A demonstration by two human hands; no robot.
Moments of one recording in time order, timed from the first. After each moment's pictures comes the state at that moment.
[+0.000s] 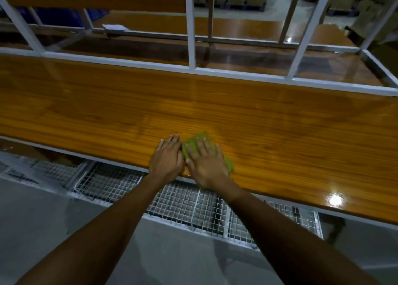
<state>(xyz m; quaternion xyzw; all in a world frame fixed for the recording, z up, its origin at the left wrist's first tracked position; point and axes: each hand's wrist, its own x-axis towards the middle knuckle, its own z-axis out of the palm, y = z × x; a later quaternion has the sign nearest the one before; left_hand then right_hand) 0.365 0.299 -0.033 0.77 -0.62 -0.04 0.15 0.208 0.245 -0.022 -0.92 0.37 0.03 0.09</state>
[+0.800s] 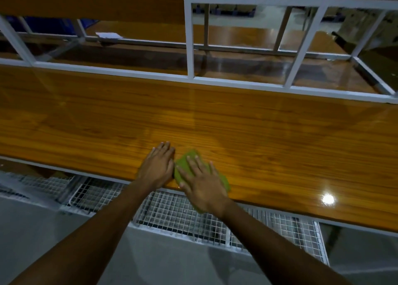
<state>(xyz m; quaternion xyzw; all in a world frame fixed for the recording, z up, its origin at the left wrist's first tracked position) 0.422 0.293 -0.022 0.76 -0.64 -0.07 0.10 0.226 0.271 -0.021 -0.93 0.34 0.03 0.10</state>
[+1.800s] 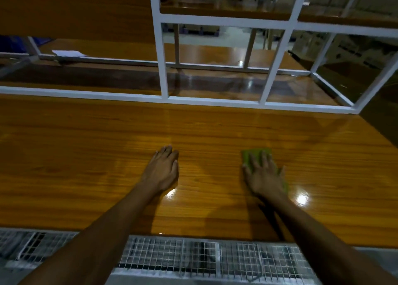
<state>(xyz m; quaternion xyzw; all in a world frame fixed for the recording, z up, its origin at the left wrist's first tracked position) 0.410 0.174 -0.024 0.71 -0.68 -0.09 0.13 0.091 0.117 -0.025 -0.73 0.67 -0.01 0.10</state>
